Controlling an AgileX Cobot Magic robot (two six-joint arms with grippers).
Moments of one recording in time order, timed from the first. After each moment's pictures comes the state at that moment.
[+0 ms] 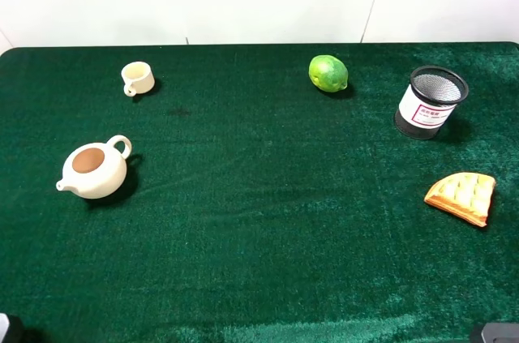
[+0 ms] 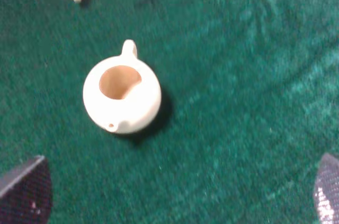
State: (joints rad) left arm -0.36 0.00 -0.50 -0.06 1.06 0.03; right arm 0.19 -0.01 -0.50 0.11 1.02 -0.08
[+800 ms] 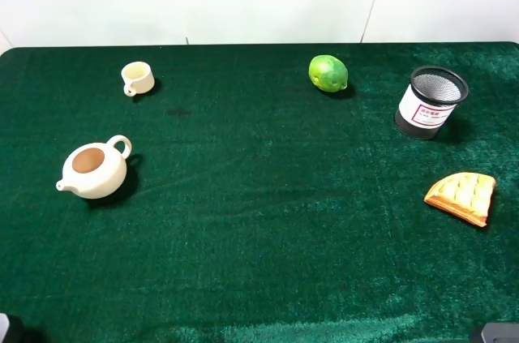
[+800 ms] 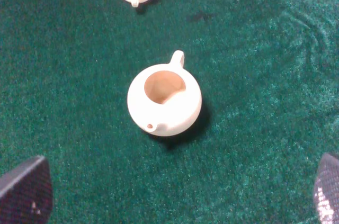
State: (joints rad) left arm -0.20 -0.01 -0.50 -0.05 1.06 0.02; right arm 0.19 -0.01 -0.50 0.11 1.02 -0.08
